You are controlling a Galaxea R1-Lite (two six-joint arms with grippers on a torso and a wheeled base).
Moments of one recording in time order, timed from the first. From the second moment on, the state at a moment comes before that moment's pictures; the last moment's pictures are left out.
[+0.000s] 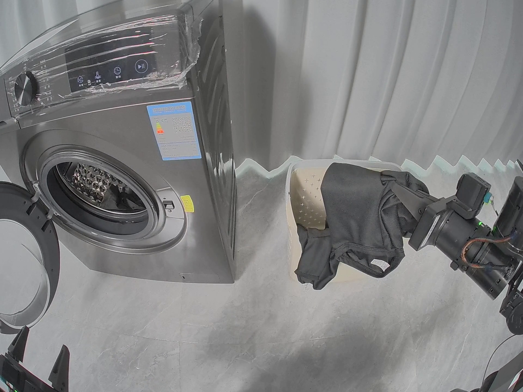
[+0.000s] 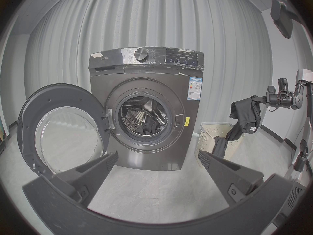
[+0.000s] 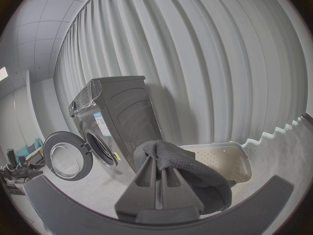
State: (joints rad) left arm 0.00 0.02 -0.02 0.01 0.01 -0.05; right arm 0.60 1.47 -0.44 -1.11 -0.15 0.14
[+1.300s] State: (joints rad) left arm 0.00 0.02 -0.02 0.00 0.01 -0.05; right arm 0.61 1.46 -0.45 -1.11 -0.14 0.14
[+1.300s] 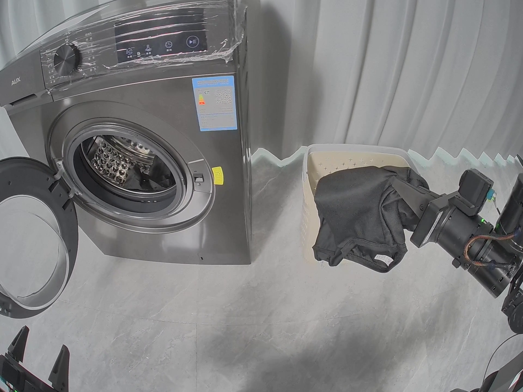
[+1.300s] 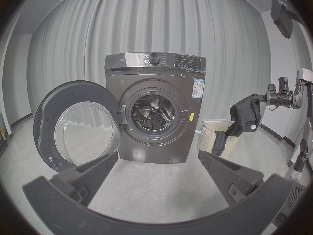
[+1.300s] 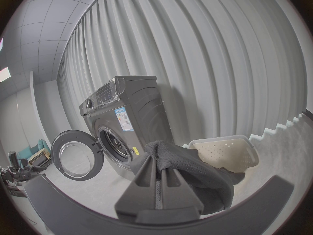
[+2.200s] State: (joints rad) left arm 0.00 0.02 -0.02 0.01 0.01 -0.05; right arm 0.66 1.46 -0.45 -1.19 -0.10 0.18
